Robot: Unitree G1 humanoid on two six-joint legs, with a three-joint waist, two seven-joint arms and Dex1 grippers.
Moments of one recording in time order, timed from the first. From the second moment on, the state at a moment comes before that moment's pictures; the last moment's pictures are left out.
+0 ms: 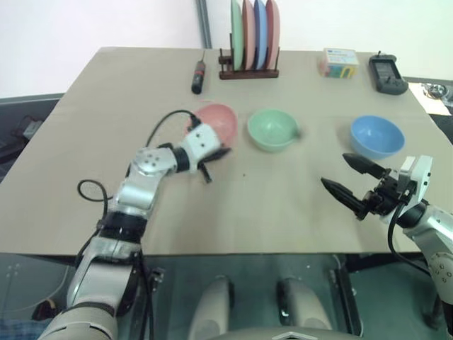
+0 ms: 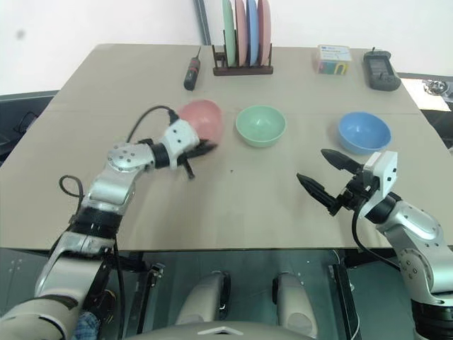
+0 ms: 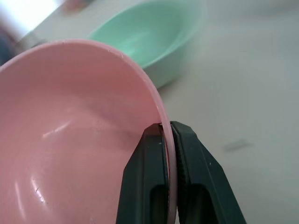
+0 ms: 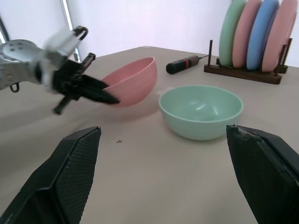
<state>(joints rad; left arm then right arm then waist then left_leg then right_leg) -0.56 0.57 -0.18 0.05 -0.14 0.12 -1.05 0.01 -0.58 -0.23 -0.43 0.68 0.31 0.76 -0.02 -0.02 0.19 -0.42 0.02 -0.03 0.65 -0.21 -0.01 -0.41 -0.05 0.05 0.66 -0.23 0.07</state>
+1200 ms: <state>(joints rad) -0.13 0.58 0.28 -0.26 -0.55 0.29 -0.89 -0.44 -0.70 0.06 0.07 0.18 0.04 0.85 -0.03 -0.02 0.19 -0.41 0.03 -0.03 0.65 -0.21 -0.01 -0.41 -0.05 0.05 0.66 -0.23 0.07</state>
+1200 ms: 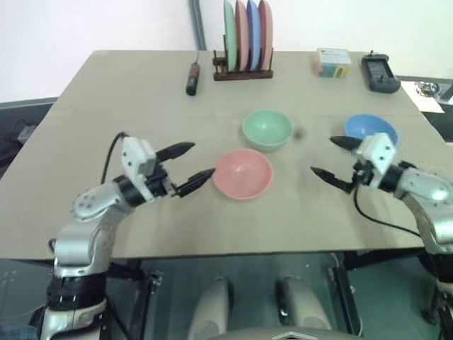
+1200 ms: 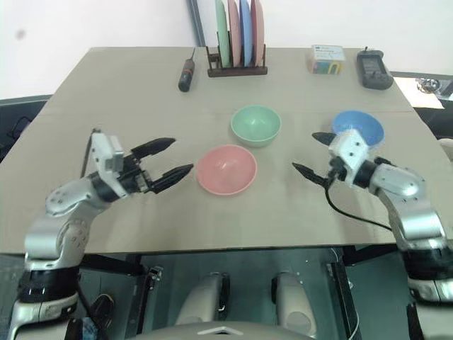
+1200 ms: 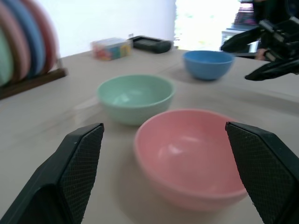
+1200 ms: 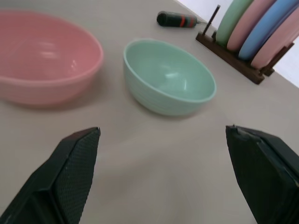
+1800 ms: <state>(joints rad) 0.26 0.44 0.47 -0.54 -0.59 0.23 -0.64 -1.07 -0.43 0.36 1.03 -0.22 -0.57 0.94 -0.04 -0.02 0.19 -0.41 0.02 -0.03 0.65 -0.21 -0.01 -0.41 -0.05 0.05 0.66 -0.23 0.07</state>
